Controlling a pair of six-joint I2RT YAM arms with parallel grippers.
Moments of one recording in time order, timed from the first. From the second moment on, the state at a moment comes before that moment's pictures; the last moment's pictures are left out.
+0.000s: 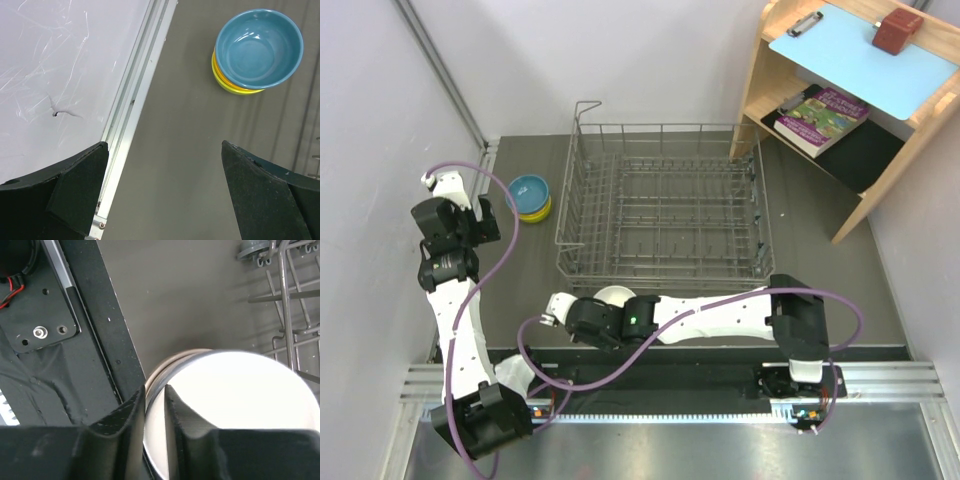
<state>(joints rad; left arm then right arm) 0.41 0.95 0.96 -0.45 0.04 0.14 1.47 1.86 1.47 -0.52 0.26 0.07</state>
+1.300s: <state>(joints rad) 0.41 0.95 0.94 -0.44 0.07 0.13 1.53 1.78 1.47 -0.57 0.39 -0.02</state>
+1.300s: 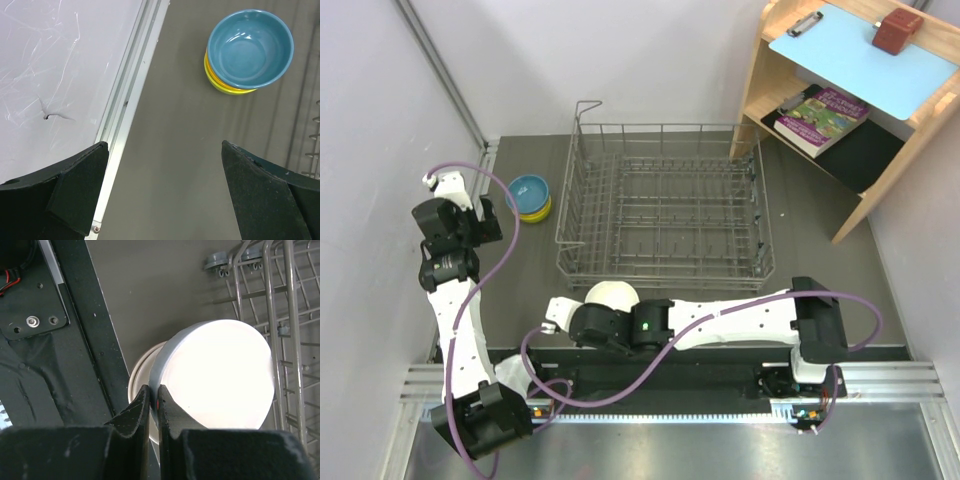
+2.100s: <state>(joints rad) 0.41 0.95 0.94 -0.42 0.11 0.13 1.41 1.65 1.58 -0.67 0.08 -0.05</state>
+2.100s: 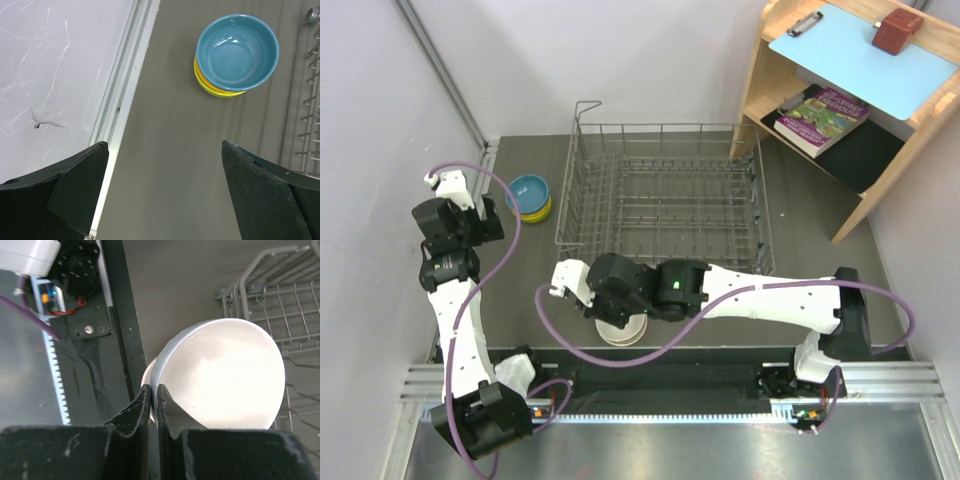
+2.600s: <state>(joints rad) 0.41 0.95 0.93 -0.41 0.15 0.14 1.23 1.58 1.70 -0.70 -0.18 -0.05</state>
